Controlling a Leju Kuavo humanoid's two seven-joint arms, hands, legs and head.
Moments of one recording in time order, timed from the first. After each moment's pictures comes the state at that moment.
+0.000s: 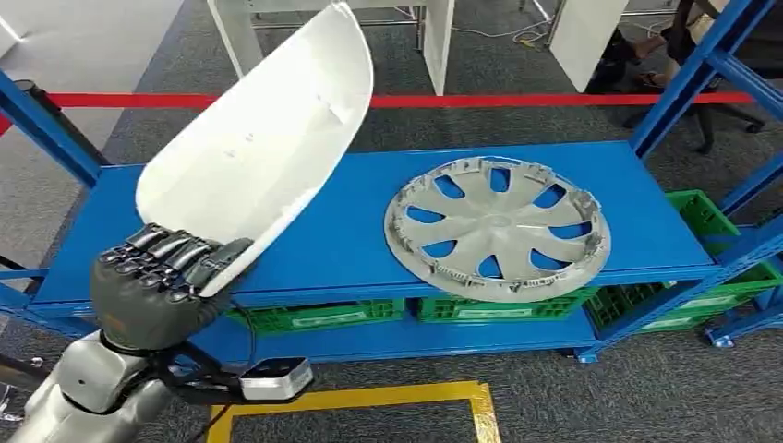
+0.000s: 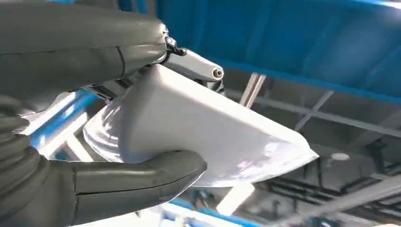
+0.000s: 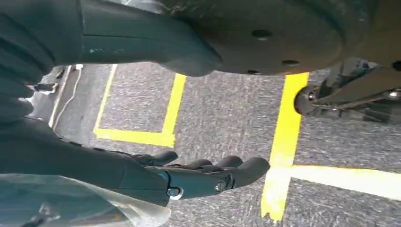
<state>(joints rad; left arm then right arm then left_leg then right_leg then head) -0.15 0.18 -0.42 -1.94 -1.40 0.70 -0.14 -0.05 -0.02 1.44 -0.08 -1.18 -0.21 -0.01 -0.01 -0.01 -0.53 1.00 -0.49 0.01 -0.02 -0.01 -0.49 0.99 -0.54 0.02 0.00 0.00</state>
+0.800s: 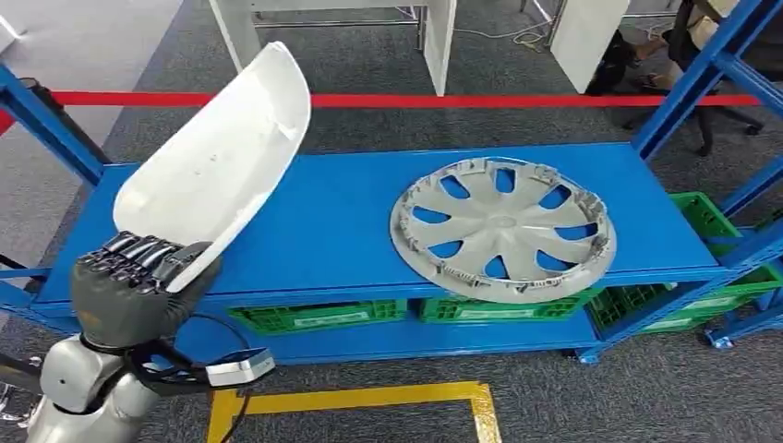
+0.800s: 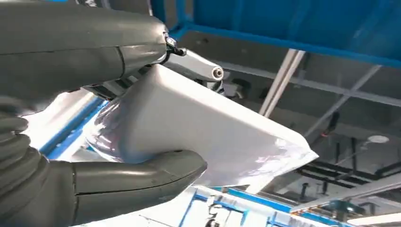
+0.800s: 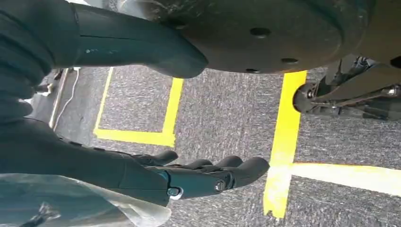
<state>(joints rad) -0.04 0.03 -0.16 -1.86 -1.29 0.70 -0.42 -0.04 -0.01 1.42 -0.08 -1.18 -0.23 -0.02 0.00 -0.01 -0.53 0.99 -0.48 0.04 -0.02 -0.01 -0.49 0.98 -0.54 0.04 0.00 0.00</state>
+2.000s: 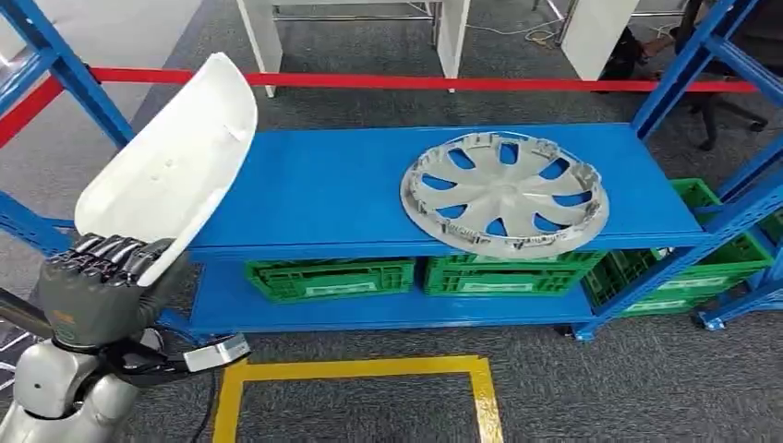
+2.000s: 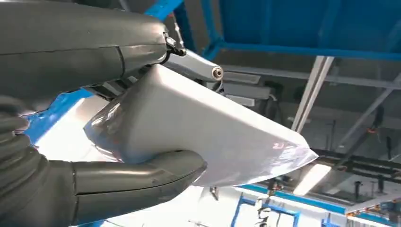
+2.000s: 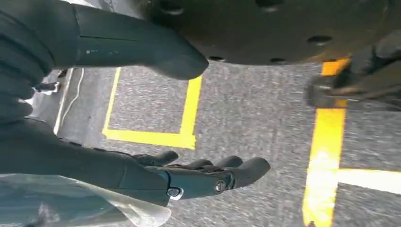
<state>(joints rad) 0.00 0.08 -0.09 -1.86 -1.32 0.70 -0.33 -0.05 0.00 1.42 -0.08 -1.19 -0.25 -0.01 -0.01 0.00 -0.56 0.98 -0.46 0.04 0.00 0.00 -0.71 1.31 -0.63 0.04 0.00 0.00</state>
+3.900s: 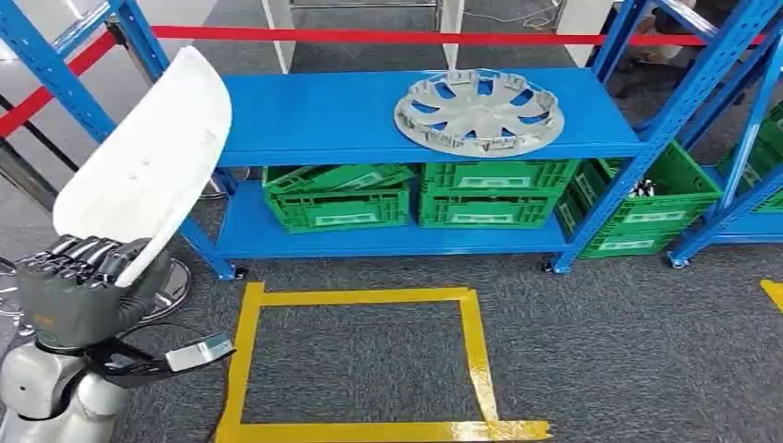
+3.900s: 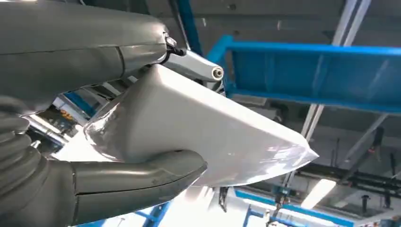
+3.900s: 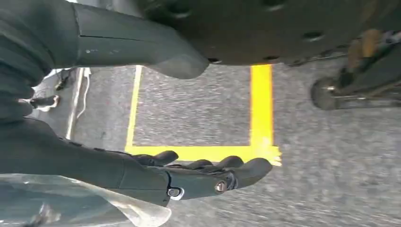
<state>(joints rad) -0.01 0.01 0.01 -1.85 -1.27 0.70 -0.46 -0.02 0.05 1.35 -0.01 -1.27 -0.26 -0.08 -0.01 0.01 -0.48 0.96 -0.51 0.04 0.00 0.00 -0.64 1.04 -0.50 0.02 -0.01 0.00</state>
